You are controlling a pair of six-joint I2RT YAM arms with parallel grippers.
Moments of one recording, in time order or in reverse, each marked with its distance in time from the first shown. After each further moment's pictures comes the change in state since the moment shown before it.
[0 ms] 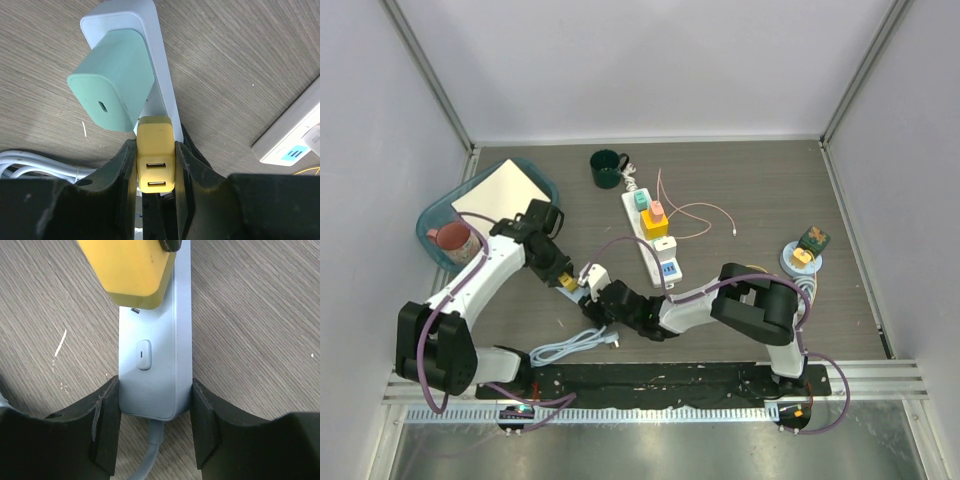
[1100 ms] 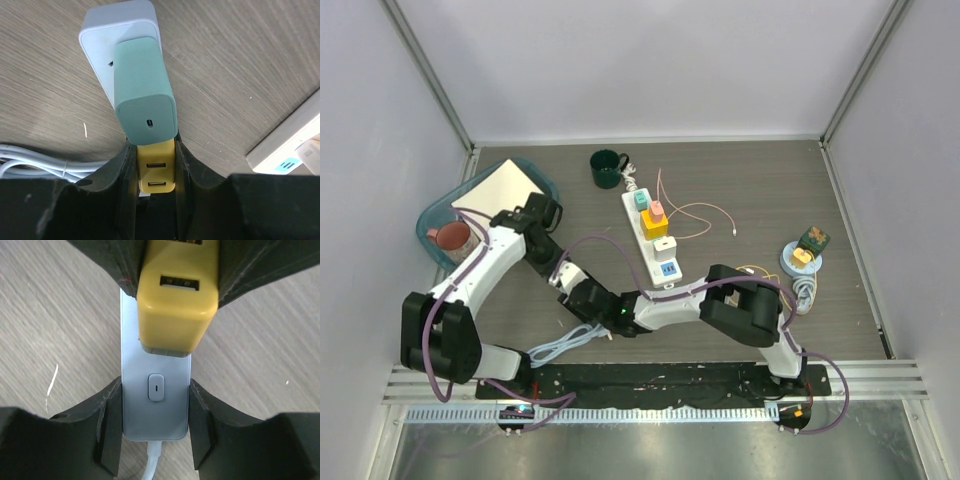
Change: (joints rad) left arm 0.023 0.058 0.097 -0.067 -0.031 -0.012; right arm 0.042 0.102 0.302 -0.305 0.168 -0.065
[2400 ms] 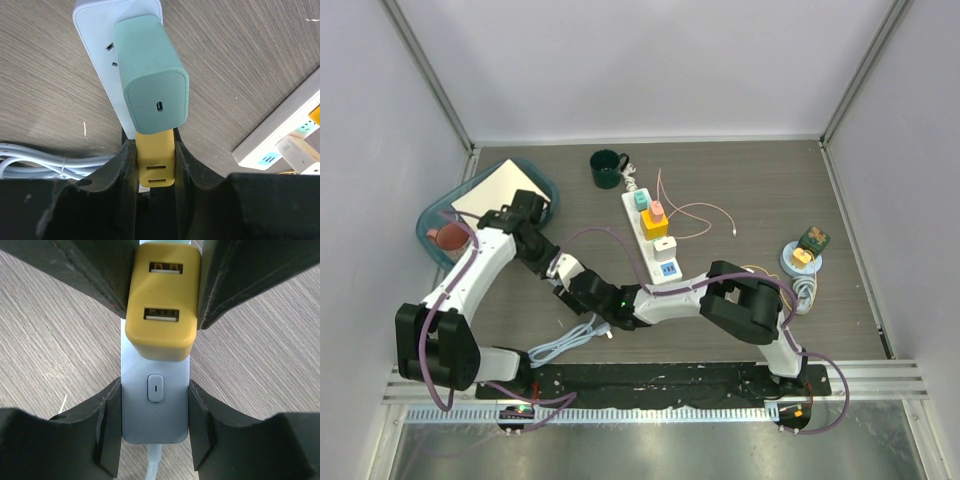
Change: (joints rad) left arm 0.062 -0.047 -0.011 0.004 0.063 0.013; right arm -0.031 -0.002 0.008 0.068 -0.079 -0.035
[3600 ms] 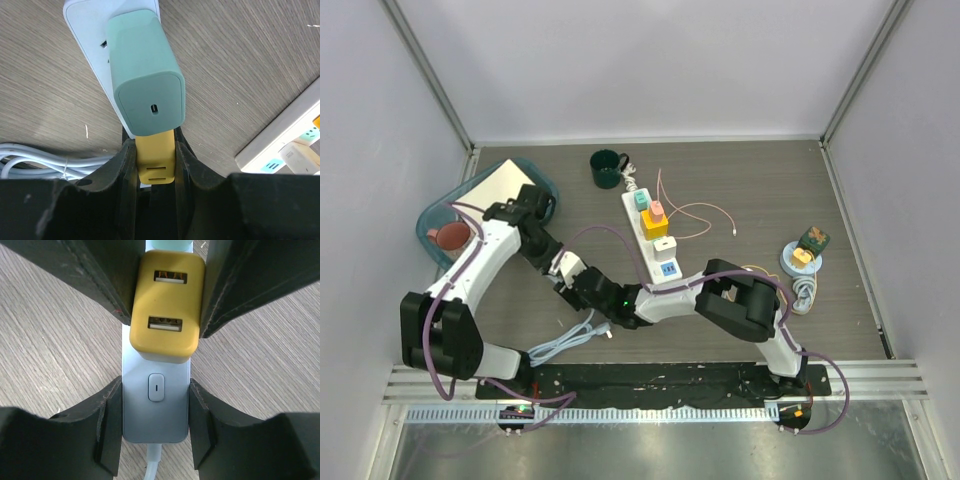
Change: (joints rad) left arm -0.015 0.058 0.060 -0.033 -0.044 0.002; right arm -0.013 0.025 -0.028 0.138 -0.024 -0.032
